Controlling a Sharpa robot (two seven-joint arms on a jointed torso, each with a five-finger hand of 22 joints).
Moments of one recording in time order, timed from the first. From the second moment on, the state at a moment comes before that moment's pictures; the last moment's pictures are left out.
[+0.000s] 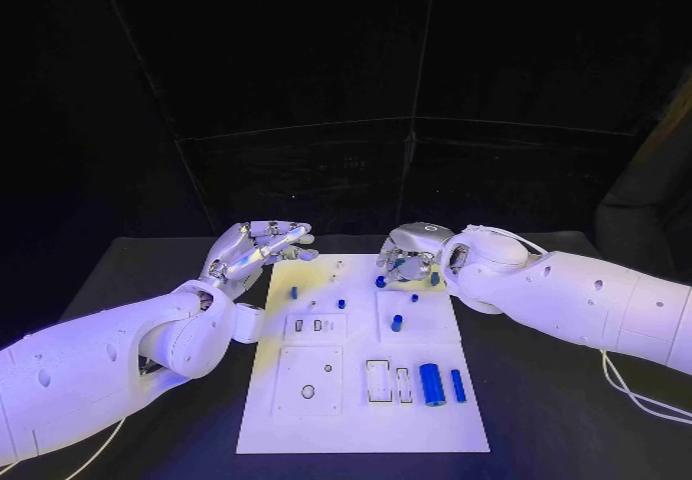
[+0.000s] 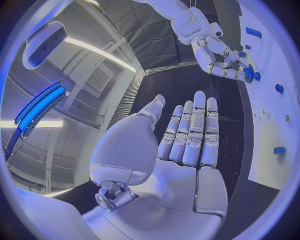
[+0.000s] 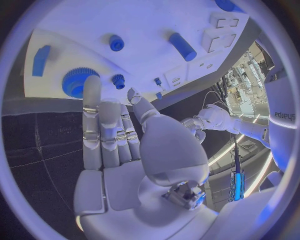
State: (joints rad) left arm 1.16 -0.85 -0.02 1.54 -0.09 -0.25 0.61; left_hand 1.23 0.03 0.16 -0.02 0.06 0.95 0.22 0.14 0.07 1.04 0.17 0.17 0.07 1.13 0.11 0.27 0.15 0.17 0.87 0.23 0.30 0.14; right arm 1.26 -0.65 -0.02 1.27 -1.58 -0.18 -0.02; right_hand 1.28 0.06 0.11 -0.28 0.16 0.99 0.15 0.07 0.07 1.16 0.08 0.07 0.07 1.46 -0.01 0.95 0.71 0.17 1.33 0.08 0.73 0.39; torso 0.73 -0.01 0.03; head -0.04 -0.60
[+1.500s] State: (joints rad) left arm 1.16 -0.87 -0.02 1.55 -0.10 -0.25 0.57; left_hand 1.23 0.02 0.15 -0.02 0.06 0.95 0.22 0.13 0.07 1.04 0.17 0.16 0.07 1.14 0.11 0.27 0.16 0.17 0.87 0.23 0.30 0.14; right arm 1.26 -0.61 -0.02 1.25 -1.66 -0.18 -0.05; right_hand 1.31 0.10 0.28 -0.29 0.11 1.09 0.14 0.10 0.07 1.24 0.08 0.08 0.08 1.47 -0.02 1.19 0.93 0.15 1.35 0.08 1.07 0.77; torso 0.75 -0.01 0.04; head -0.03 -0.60
